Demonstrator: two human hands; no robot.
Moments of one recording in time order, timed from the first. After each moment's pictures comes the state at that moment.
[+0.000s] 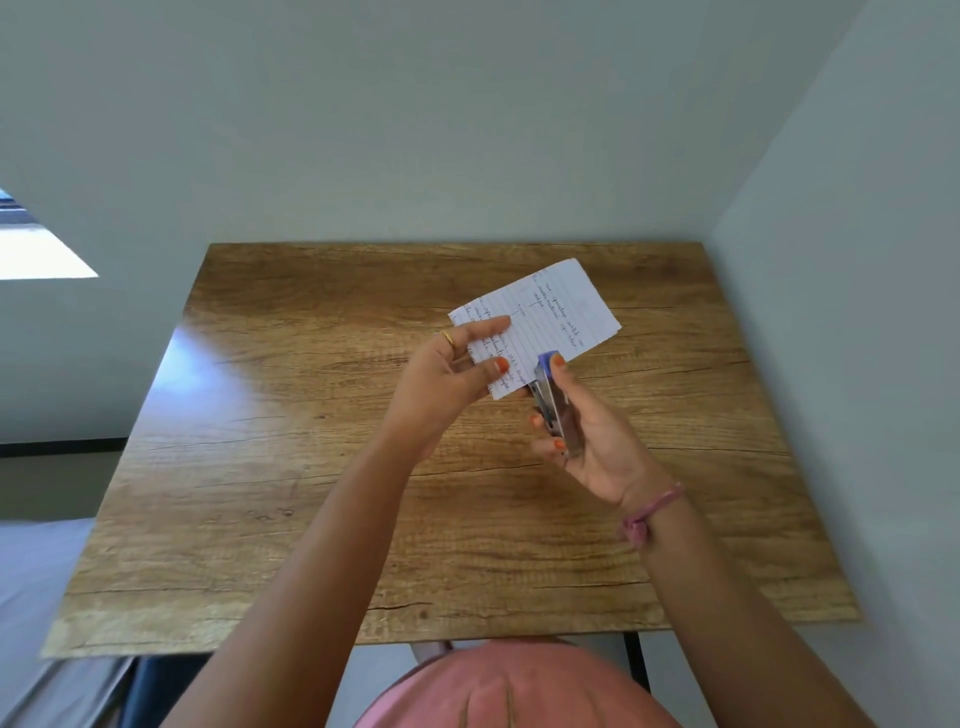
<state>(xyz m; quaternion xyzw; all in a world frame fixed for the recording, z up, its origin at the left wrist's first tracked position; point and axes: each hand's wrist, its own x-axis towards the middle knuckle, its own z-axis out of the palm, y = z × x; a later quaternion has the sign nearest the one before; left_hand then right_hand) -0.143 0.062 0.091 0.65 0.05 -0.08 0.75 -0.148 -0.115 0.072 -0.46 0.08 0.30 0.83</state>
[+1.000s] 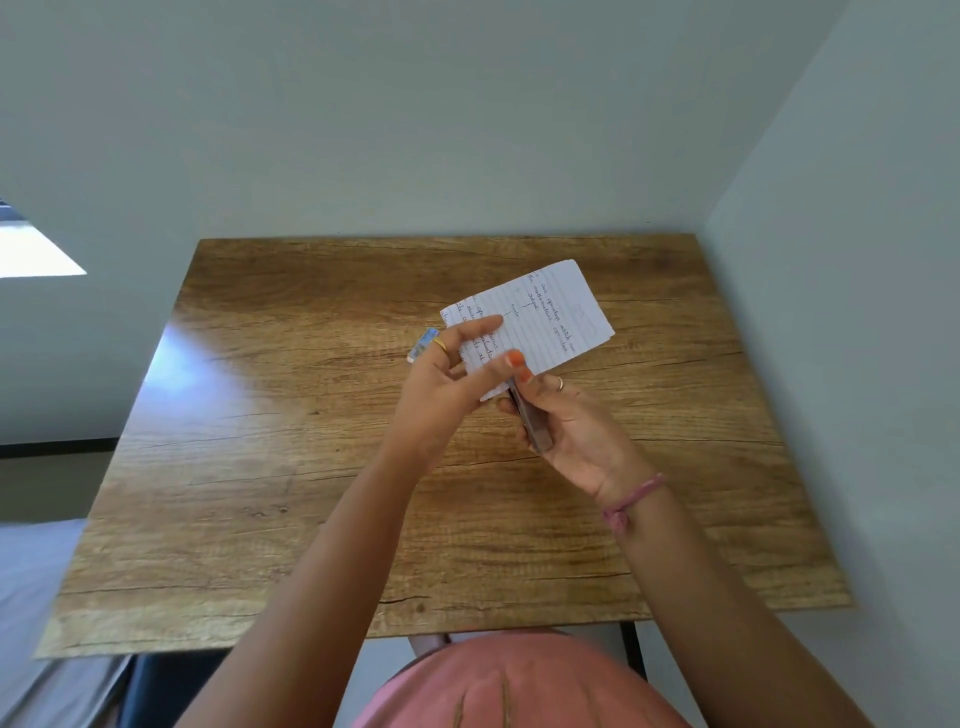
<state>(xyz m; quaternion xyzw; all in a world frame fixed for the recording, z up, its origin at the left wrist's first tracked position) -0.159 0.052 0.090 0.59 0.05 -0.07 0.80 -0.152 -0.102 0.077 -0.52 0.10 0.29 0.80</state>
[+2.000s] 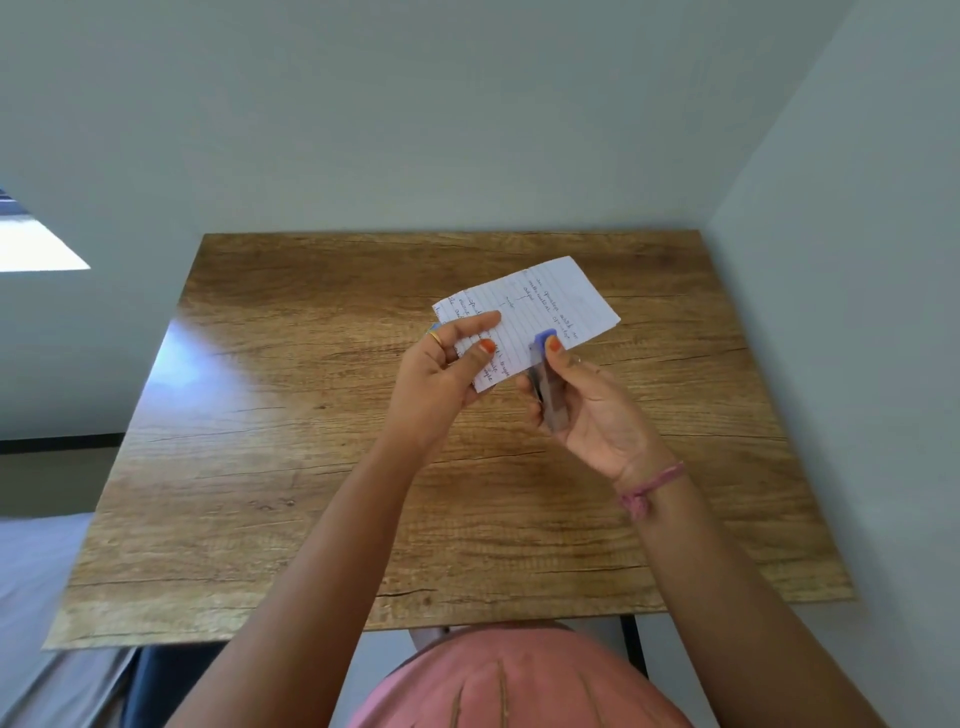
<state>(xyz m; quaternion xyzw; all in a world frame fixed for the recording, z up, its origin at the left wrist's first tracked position) -0.158 0.061 0.089 0.62 0.07 -0.04 0.78 -0.146 -0.109 0.086 -0.44 0.08 0.28 0.85</state>
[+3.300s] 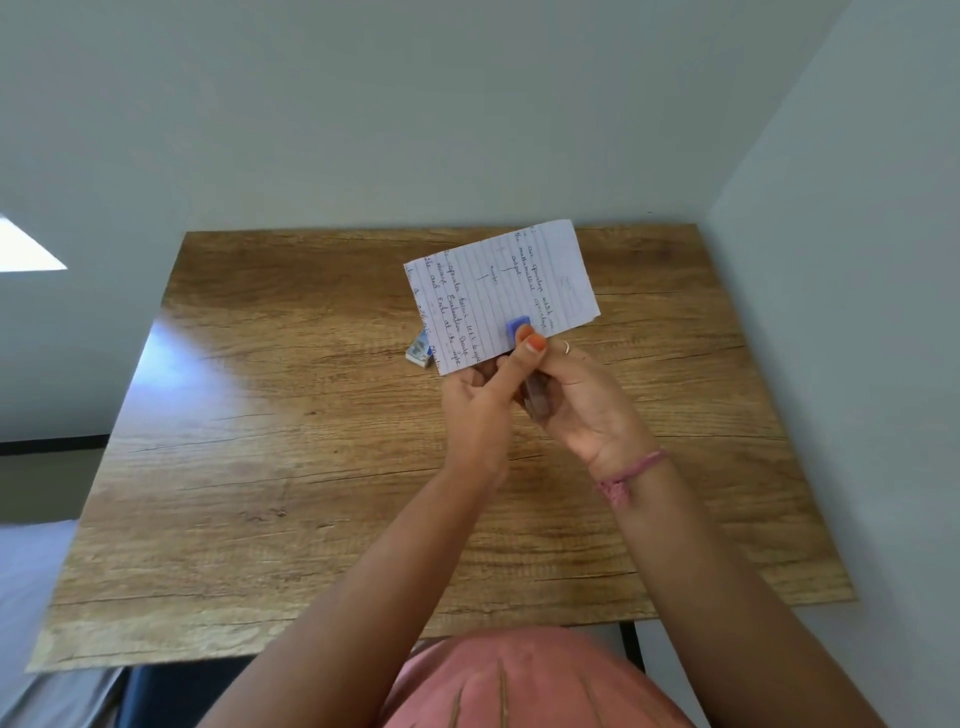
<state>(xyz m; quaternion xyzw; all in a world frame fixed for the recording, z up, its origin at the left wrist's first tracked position) -0.160 0.006 0.080 0.47 0.11 0.06 0.87 -0.133 -0.084 0.098 -0.47 0.12 0.23 0.84</state>
